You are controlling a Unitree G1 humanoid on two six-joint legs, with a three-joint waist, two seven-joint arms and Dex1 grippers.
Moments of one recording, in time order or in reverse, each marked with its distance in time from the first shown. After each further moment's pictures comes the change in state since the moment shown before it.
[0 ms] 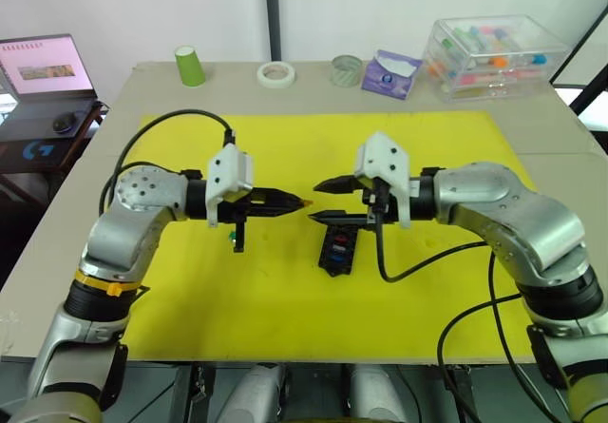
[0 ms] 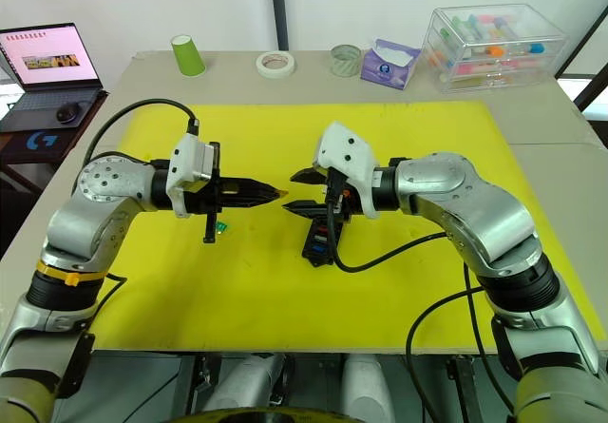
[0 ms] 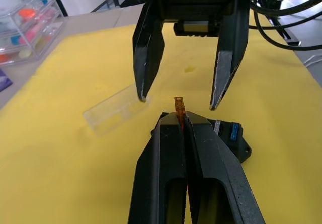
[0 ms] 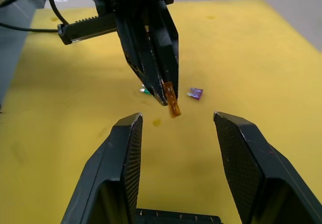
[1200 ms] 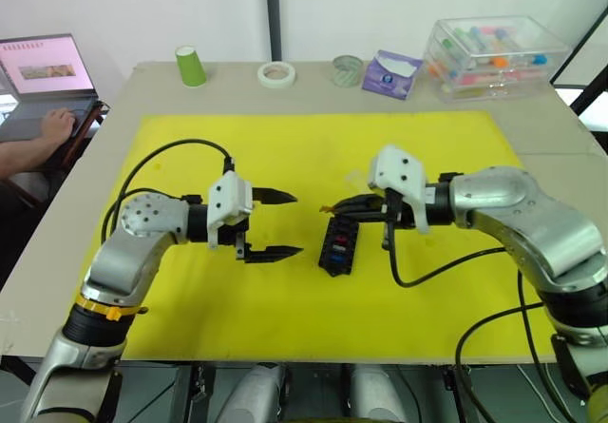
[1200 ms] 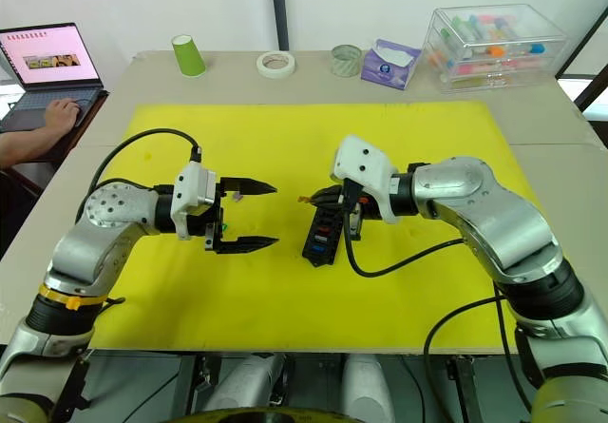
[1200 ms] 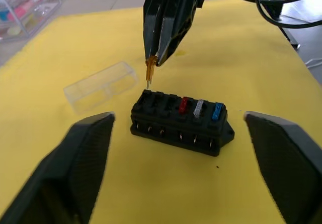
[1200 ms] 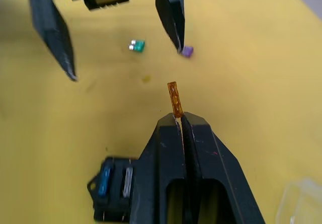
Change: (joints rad) left arm 0.174 -0.013 -0.002 -0.084 0.009 -0.031 0.074; right arm 0.061 -0.165 0.003 -0.036 -0.080 0.021 0.060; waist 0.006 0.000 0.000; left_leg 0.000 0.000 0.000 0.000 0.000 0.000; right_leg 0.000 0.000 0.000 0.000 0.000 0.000
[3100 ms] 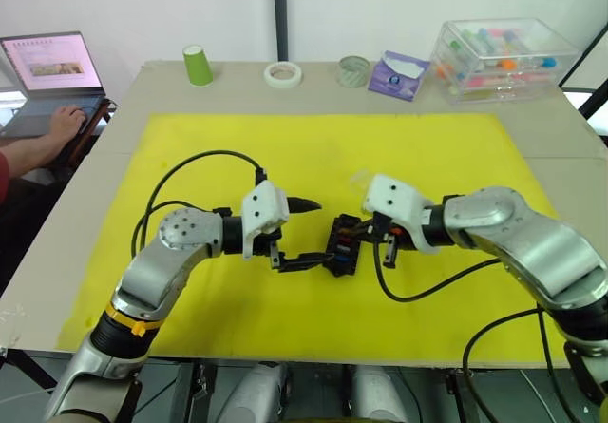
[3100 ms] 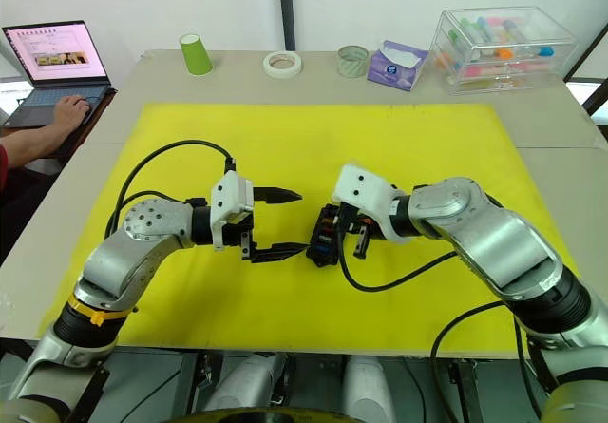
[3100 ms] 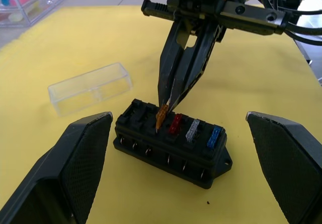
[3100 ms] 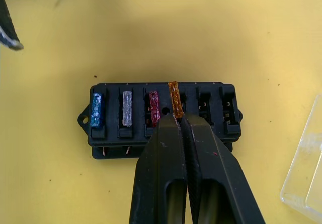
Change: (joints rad) left arm -0.019 -0.073 -0.114 -0.070 0.025 0.145 0.164; right arm 0.007 0.002 0.069 -0.076 -0.054 0.262 -0.097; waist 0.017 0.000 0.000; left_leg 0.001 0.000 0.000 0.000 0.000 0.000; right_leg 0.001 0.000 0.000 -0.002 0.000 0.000
